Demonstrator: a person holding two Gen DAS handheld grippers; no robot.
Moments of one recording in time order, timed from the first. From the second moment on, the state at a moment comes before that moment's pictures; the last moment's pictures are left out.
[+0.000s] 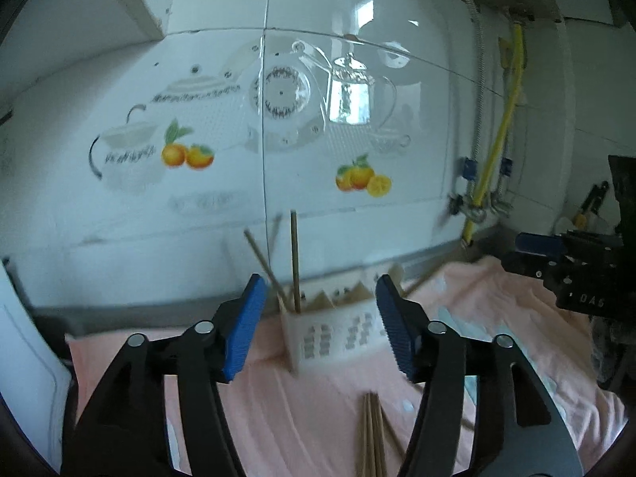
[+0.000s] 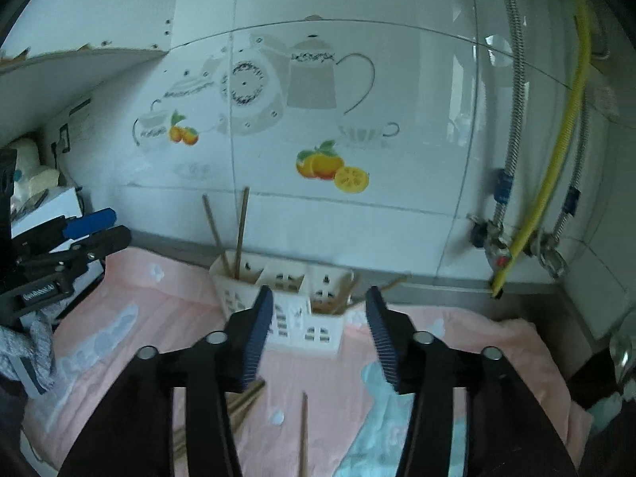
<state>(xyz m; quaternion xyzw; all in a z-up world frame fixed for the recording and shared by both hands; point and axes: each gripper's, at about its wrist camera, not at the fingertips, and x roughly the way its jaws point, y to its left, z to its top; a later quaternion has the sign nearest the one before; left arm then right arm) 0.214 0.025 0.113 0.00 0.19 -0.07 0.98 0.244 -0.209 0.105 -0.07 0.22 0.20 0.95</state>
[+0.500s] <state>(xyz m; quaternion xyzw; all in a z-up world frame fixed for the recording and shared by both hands) 0.130 0.047 0.019 -0.02 0.28 -0.06 0.96 0.163 -0.225 -0.008 -0.06 0.28 0.18 0.94</state>
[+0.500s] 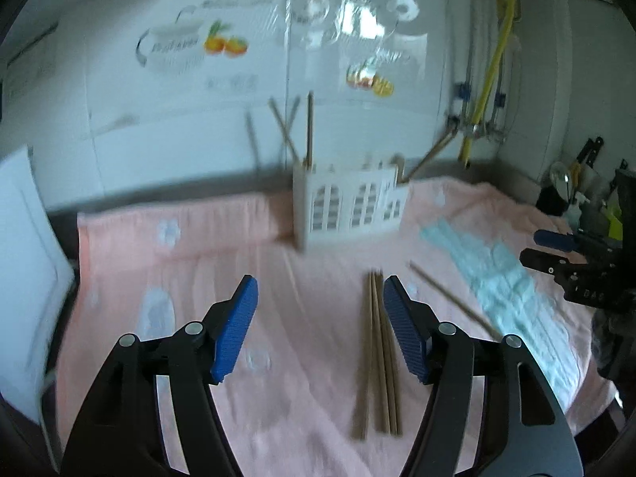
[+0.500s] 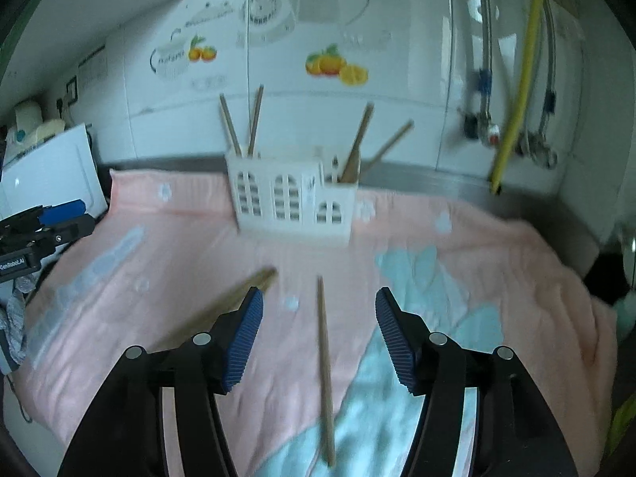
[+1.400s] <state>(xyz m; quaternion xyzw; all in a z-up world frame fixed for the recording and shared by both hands) 0.105 0.050 -0.065 -0.07 0.37 -0.04 0.93 0.154 -0.243 -0.115 -0.03 0.39 0.16 0.90</state>
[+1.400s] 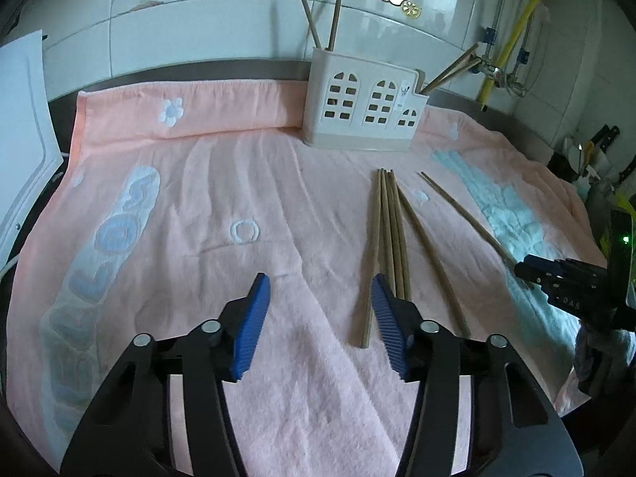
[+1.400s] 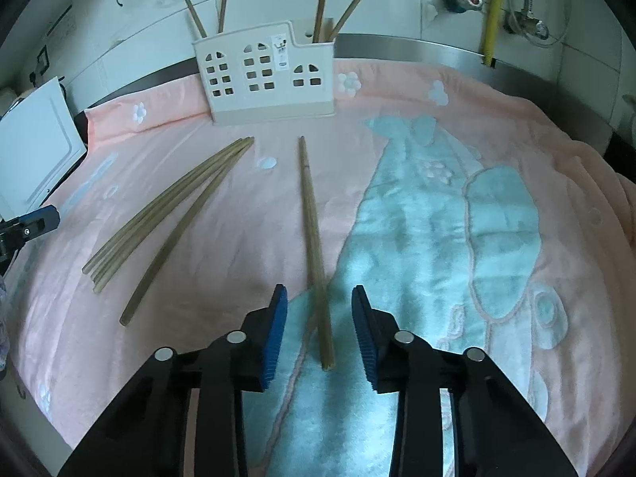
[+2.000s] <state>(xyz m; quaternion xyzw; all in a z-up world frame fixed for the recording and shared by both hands) 0.120 0.021 -0.083 -0.04 0.39 -0.09 0.91 0.168 -0.237 -0.123 -0.06 0.40 0.15 0.90</state>
